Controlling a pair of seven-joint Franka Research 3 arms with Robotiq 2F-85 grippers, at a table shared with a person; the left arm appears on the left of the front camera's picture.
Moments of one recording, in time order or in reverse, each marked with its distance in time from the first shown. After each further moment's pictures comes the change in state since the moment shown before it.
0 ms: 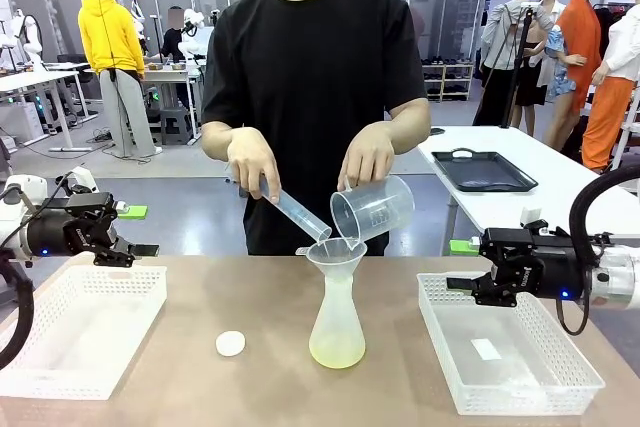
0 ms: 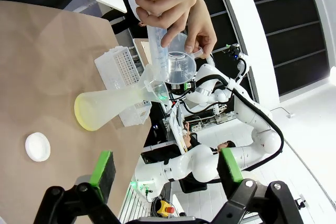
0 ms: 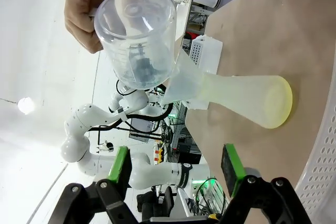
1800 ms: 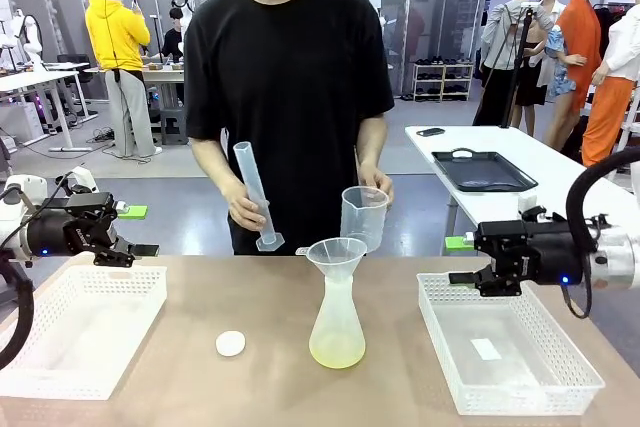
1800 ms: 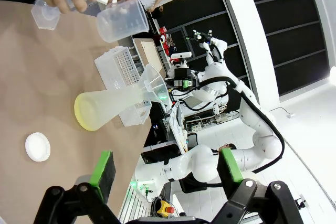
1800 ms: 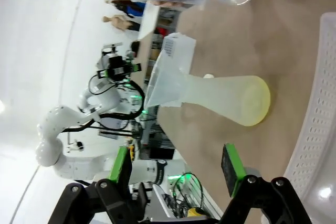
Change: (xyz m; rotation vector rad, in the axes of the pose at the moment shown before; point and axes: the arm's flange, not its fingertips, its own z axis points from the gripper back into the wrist) left arm 0.000 0.000 0.000 0.000 0.000 0.000; right arm 0.016 0.033 -0.004 -0.190 0.032 0.042
